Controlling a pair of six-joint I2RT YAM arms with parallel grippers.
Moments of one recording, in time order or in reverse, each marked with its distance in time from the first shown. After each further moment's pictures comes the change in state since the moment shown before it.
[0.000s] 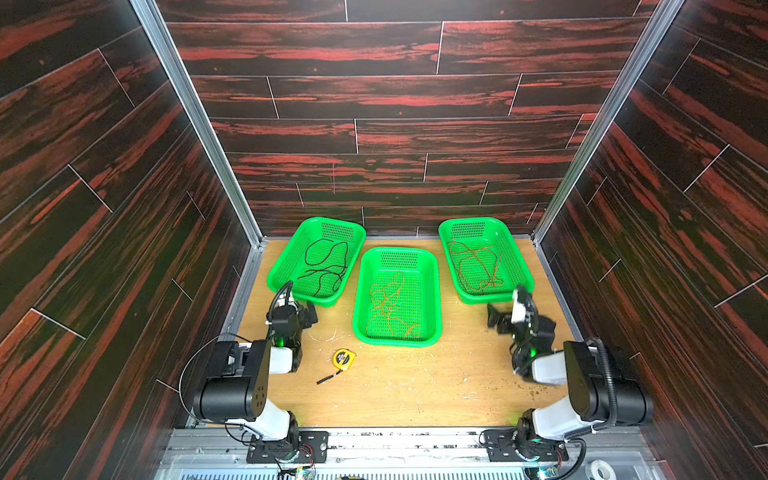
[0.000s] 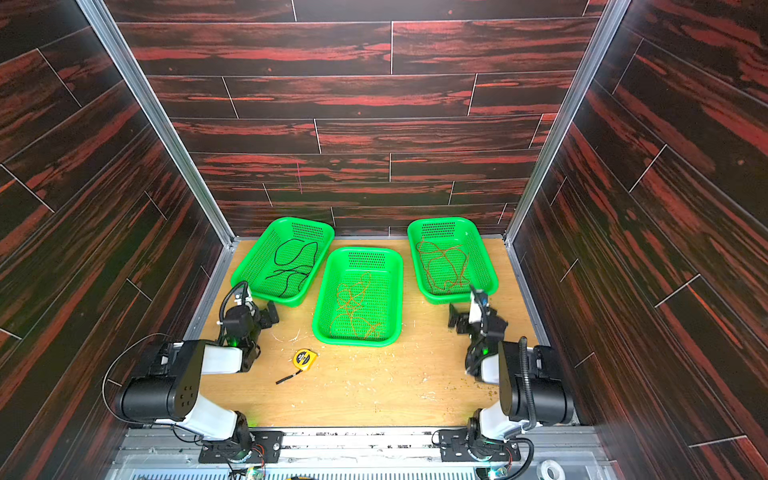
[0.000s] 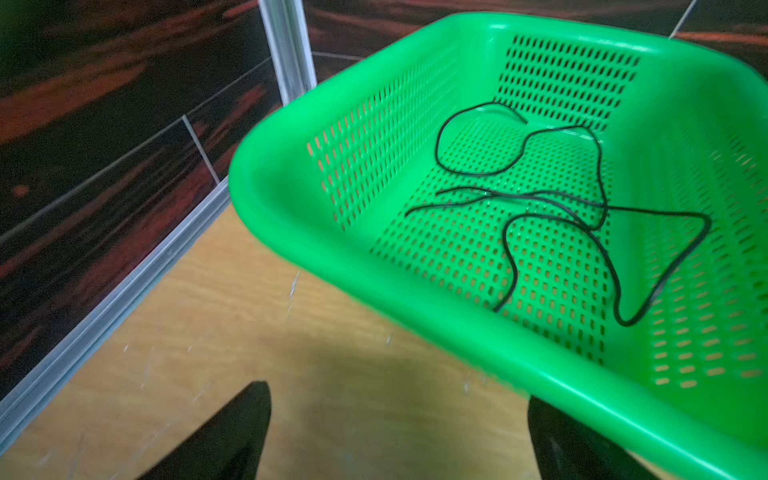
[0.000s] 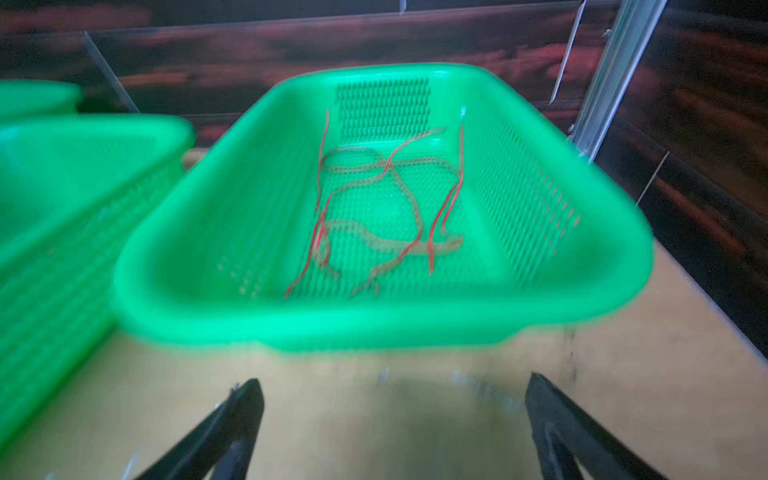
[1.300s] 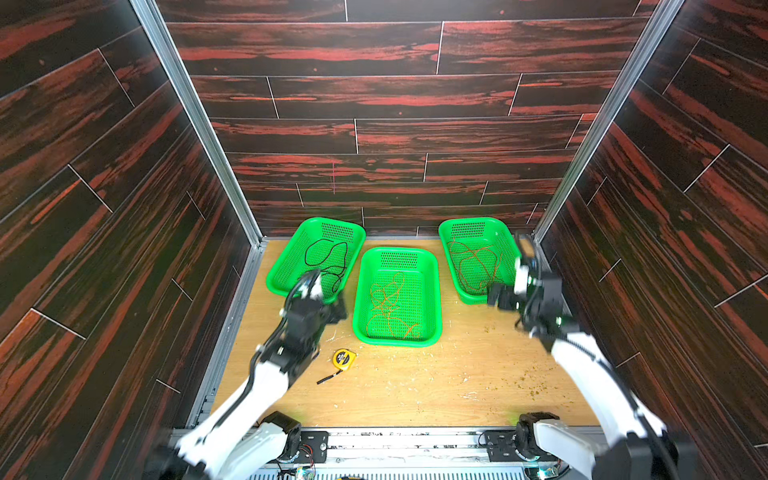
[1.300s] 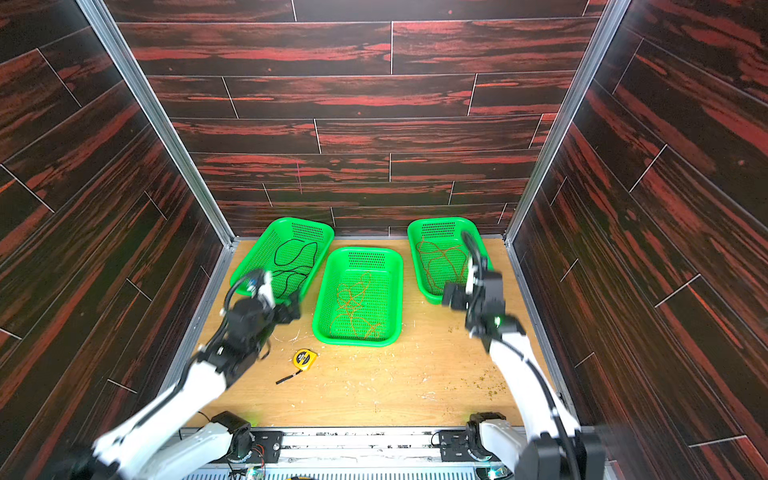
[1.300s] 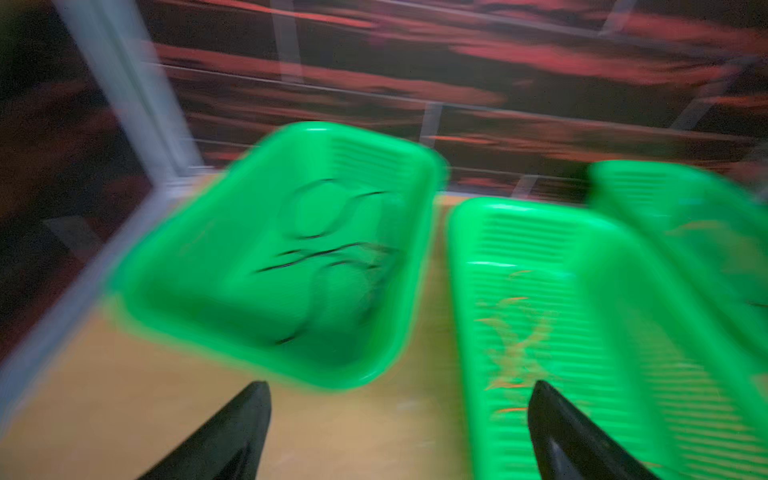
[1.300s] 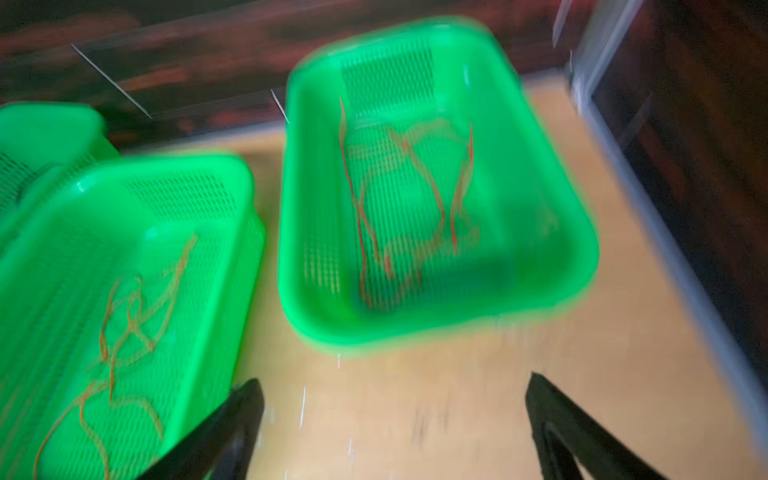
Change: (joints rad) left arm -0.431 -0.700 0.148 -0.822 -0.239 -0.130; right arm 0.249 -0.506 0.468 -1.383 0.239 0.233
